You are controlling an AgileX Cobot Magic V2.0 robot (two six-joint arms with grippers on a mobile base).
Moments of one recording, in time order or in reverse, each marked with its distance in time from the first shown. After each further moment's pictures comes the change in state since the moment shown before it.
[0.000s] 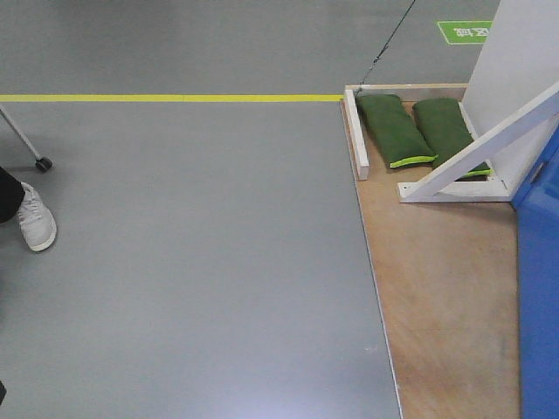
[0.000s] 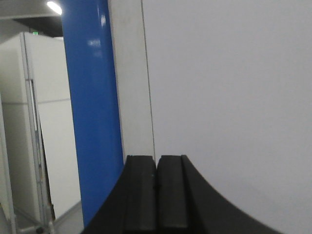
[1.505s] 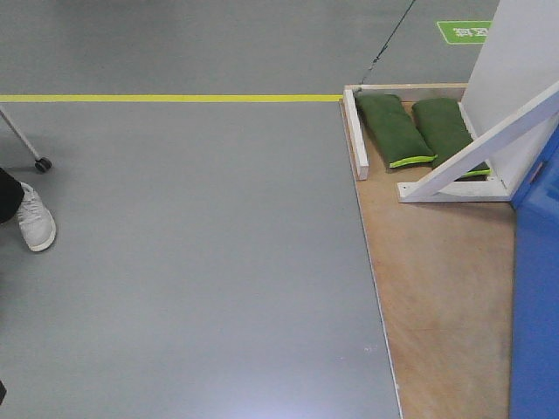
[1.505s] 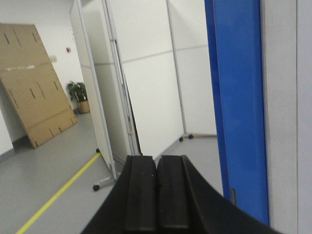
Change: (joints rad) left arm 0.000 0.000 0.000 0.000 0.000 0.000; right arm 0.245 -0.214 0.003 0.075 0.362 0.025
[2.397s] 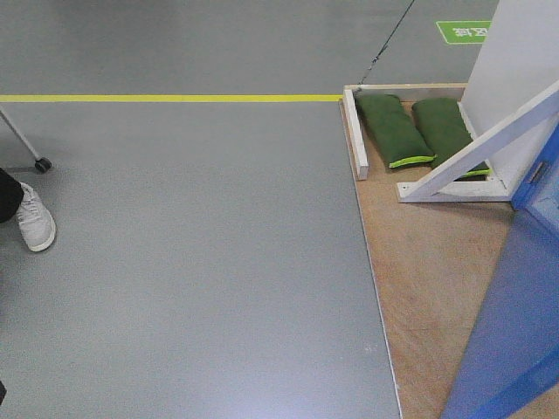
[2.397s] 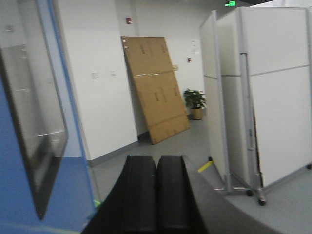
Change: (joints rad) left arm 0.000 0.000 0.000 0.000 0.000 0.000; right arm 0.480 -0.163 0.001 -0.024 0.078 -0.004
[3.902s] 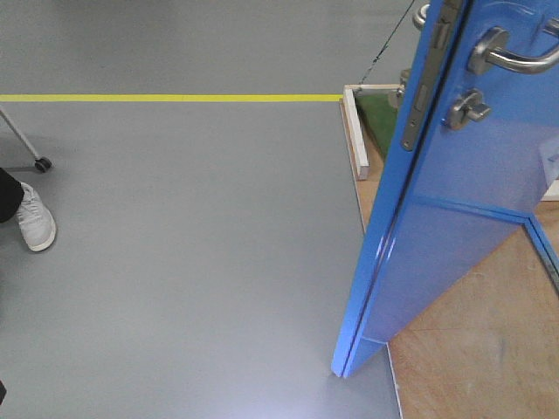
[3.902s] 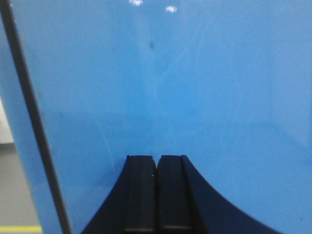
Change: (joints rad) left arm 0.000 0.000 0.000 0.000 0.000 0.000; right arm 0.925 0.130 -0.013 0.022 0.012 0.005
